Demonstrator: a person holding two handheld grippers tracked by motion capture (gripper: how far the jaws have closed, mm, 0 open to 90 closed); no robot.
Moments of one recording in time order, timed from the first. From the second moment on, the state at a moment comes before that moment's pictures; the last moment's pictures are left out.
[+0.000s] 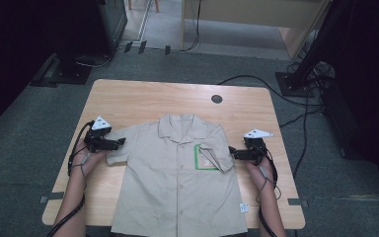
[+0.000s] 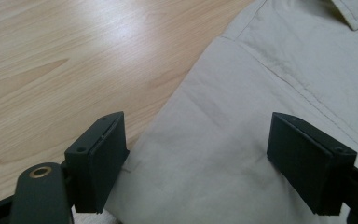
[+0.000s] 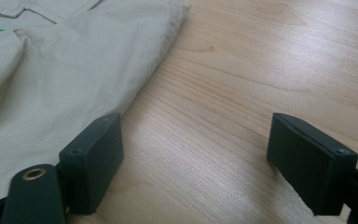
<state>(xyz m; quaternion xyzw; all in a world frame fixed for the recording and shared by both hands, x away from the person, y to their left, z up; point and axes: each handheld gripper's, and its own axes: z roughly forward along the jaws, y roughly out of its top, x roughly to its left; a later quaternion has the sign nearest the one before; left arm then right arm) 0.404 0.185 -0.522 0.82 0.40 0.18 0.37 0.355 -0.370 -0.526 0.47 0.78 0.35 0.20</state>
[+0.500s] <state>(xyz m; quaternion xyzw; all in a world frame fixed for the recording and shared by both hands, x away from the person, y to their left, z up) 0.402 0.194 -0.523 0.82 0.40 0.18 0.37 0.355 -0.370 -0.526 0.47 0.78 0.35 0.20</state>
